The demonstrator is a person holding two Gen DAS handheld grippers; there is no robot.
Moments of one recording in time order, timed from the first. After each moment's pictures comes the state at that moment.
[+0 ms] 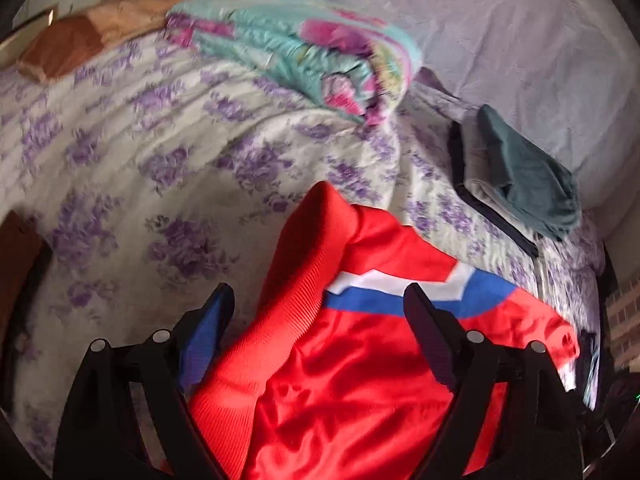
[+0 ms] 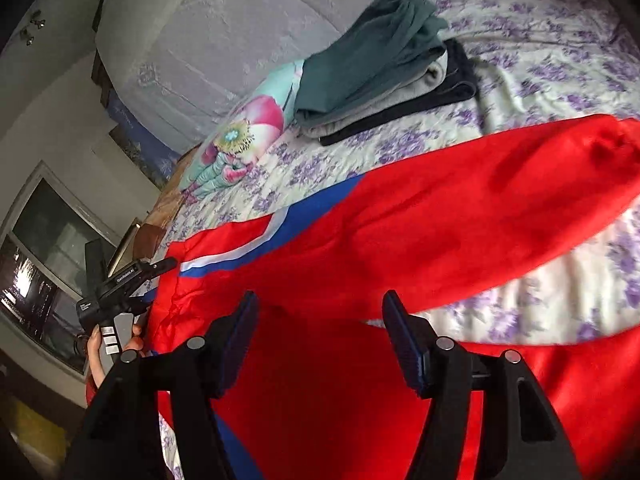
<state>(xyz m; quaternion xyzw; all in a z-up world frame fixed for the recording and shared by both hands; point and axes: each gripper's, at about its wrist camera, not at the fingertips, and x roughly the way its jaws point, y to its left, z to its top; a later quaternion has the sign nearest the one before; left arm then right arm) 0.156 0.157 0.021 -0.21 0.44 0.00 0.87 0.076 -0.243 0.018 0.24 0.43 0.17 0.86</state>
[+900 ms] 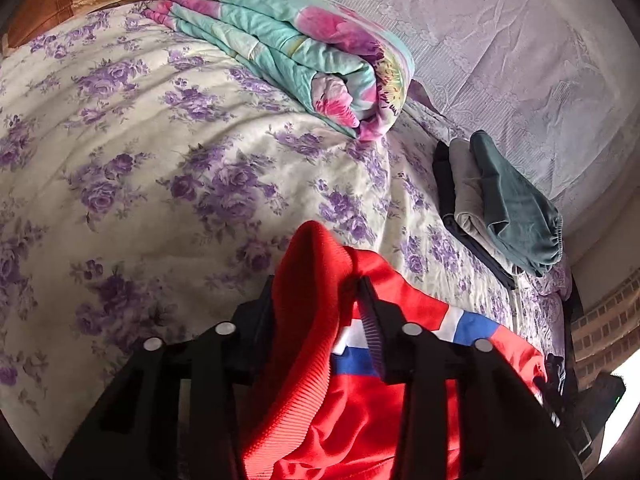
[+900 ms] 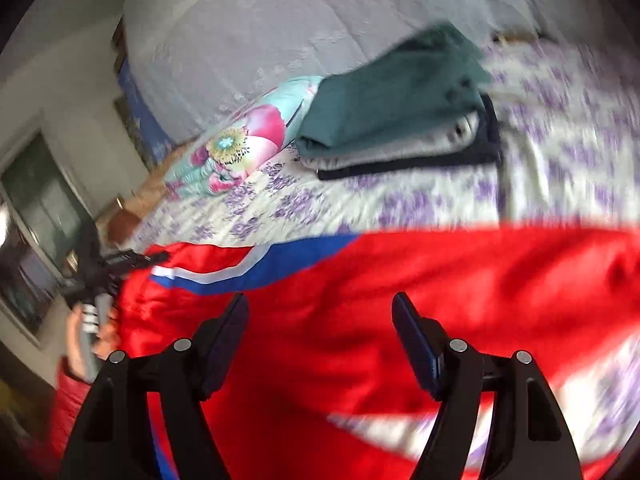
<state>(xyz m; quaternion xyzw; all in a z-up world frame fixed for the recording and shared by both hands) 0.205 0.171 -0.004 -0.26 0.41 -0.07 0.87 0.114 -0.237 0.041 0.11 0.38 0.16 0.90</state>
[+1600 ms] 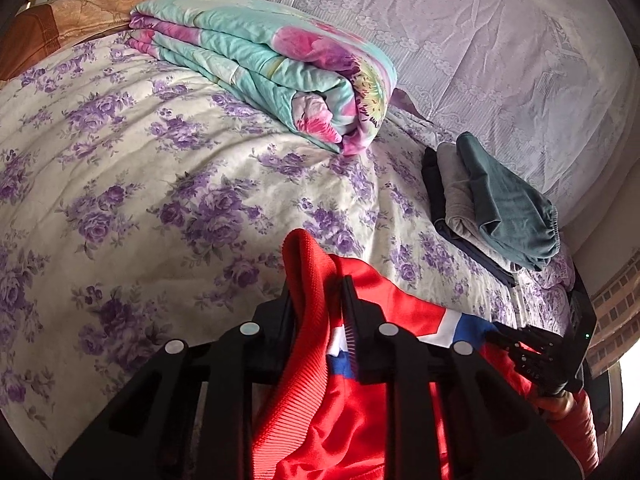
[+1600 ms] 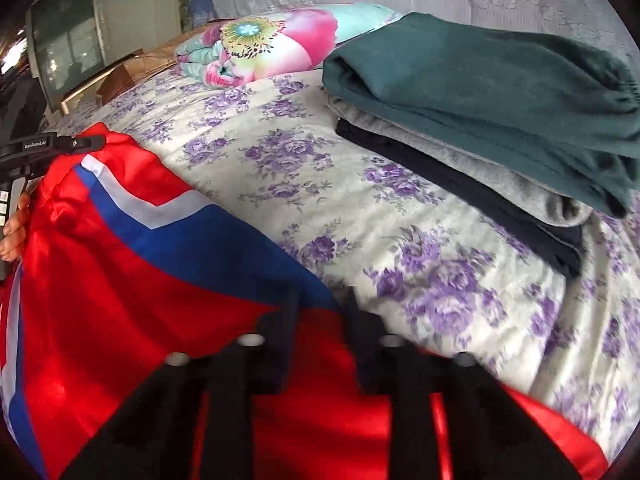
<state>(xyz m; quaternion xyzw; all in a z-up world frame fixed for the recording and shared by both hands) 0.202 0.166 0.002 -0.24 0.38 -0.08 0.89 0.216 -0.200 -0.010 -0.12 0.44 0.23 0.86</state>
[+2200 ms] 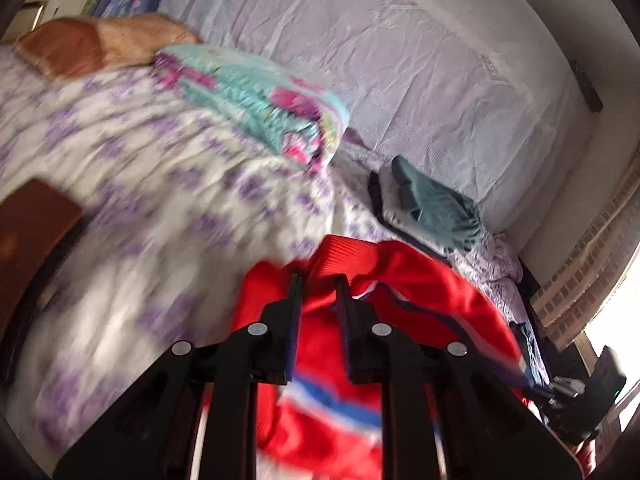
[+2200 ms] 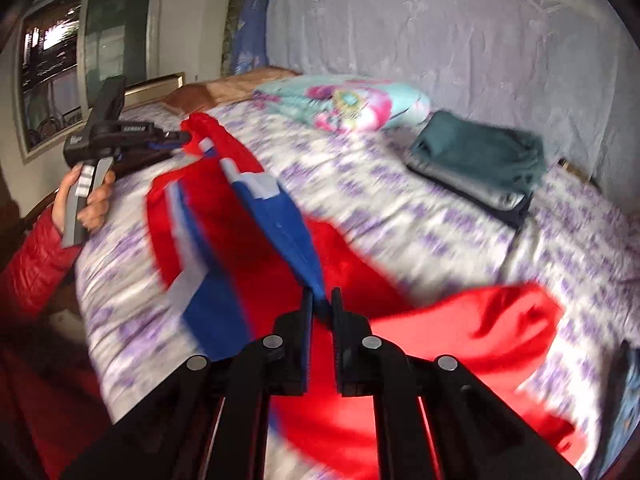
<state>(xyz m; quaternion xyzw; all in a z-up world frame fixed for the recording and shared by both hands) 0.033 0.216 0.018 -0.27 0.30 -0.14 0.91 -0.062 -0.168 0.063 -0.14 0.36 0.24 0.89</state>
